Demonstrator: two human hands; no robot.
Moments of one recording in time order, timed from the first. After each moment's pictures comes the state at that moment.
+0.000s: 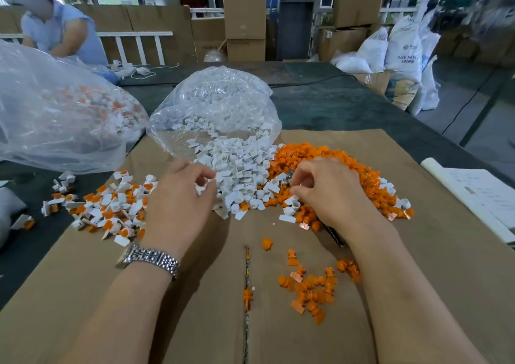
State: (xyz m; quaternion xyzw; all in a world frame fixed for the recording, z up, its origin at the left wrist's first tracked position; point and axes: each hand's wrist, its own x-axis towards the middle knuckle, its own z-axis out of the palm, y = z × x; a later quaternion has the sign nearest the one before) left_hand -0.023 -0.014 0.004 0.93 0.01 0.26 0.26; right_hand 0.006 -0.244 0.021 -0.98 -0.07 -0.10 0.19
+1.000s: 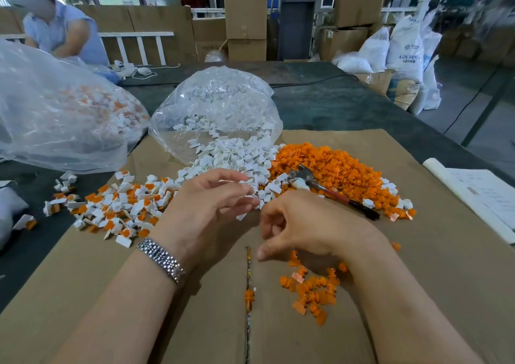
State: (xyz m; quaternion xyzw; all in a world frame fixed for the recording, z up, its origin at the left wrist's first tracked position) left_hand -0.026 -0.037 0.010 0.61 0.05 -0.04 0.79; right_hand -0.019 -0.225 0.029 -0.92 -0.26 0.15 0.24
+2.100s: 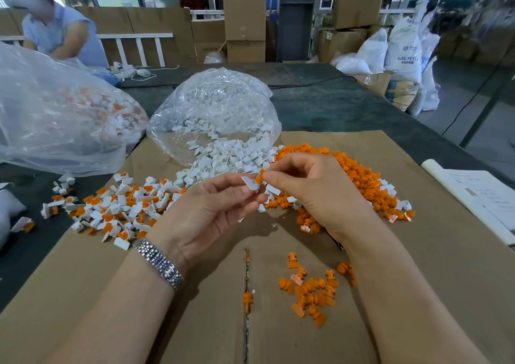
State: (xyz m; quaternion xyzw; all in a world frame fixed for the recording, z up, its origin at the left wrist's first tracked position) left_hand -0.025 -0.036 0.012 0.48 0.00 -0.14 0.87; right_hand -0.011 -0.230 0.034 -0.79 -0.15 -0.03 0.60
